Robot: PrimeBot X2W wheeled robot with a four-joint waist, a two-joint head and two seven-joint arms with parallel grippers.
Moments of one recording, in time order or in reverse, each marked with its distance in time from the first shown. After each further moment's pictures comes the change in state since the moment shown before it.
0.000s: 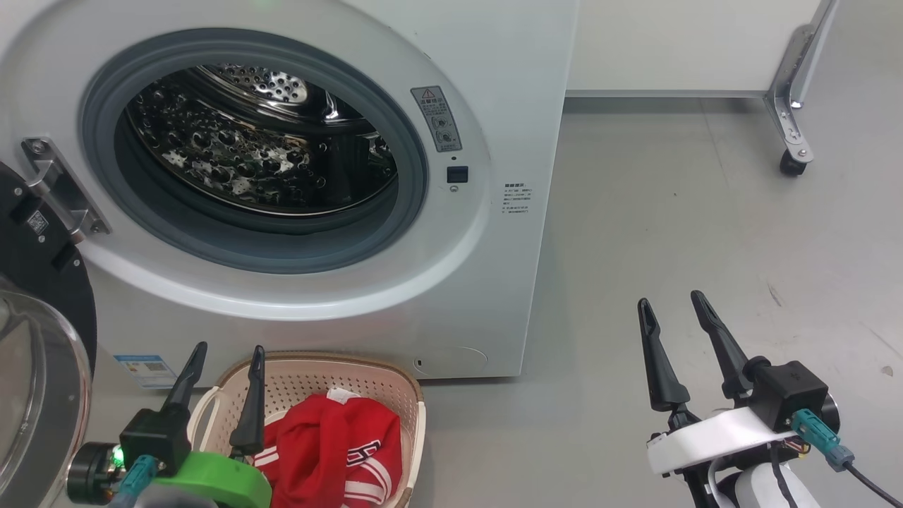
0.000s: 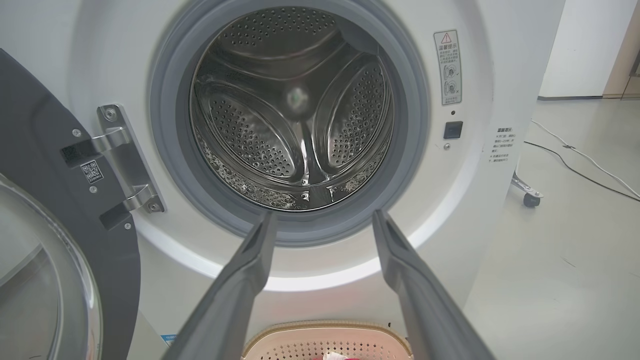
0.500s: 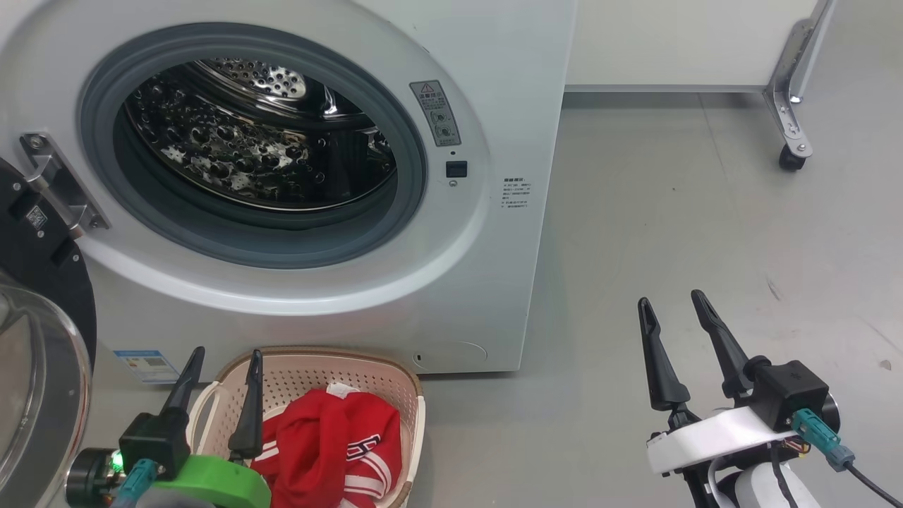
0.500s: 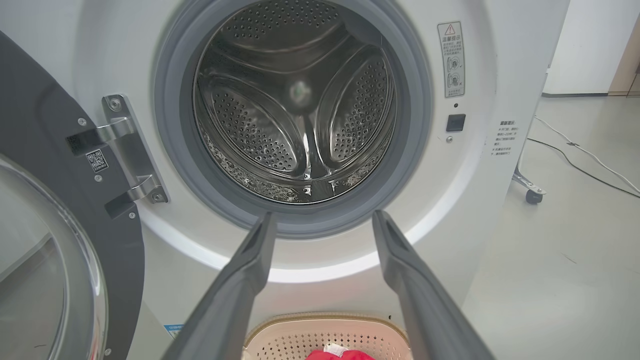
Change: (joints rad) left arm 0.010 -0.001 0.002 -0.001 -0.003 0.009 0.000; right arm 0.000 0.001 -0.001 -0.003 0.000 0.000 0.000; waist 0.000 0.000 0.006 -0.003
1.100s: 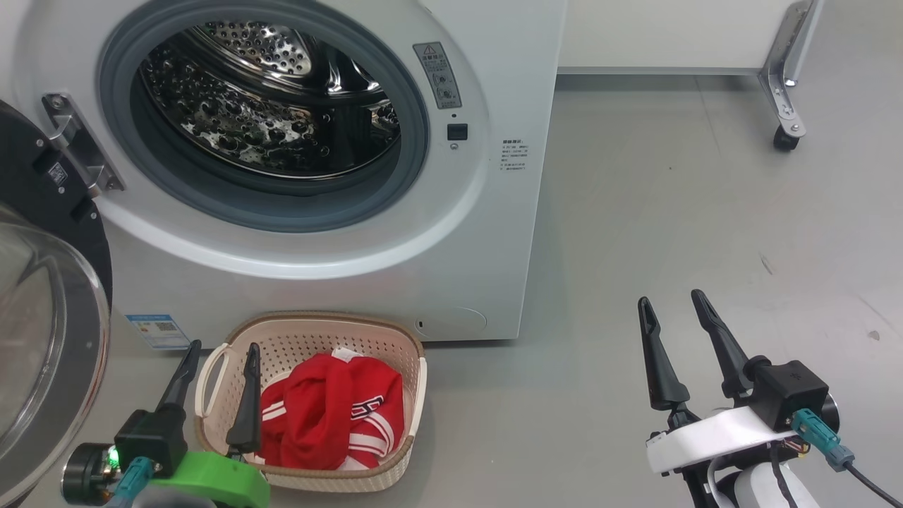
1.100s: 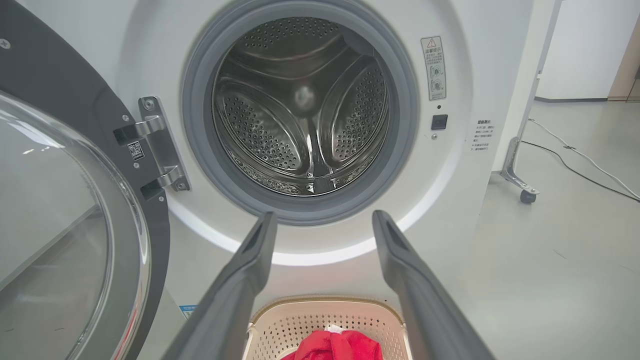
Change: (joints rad) left arm 0.000 -0.001 0.004 -0.020 -0.002 0.007 0.000; right arm 0.000 0.003 -0.002 0.000 0.000 0.000 0.000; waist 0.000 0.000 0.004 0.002
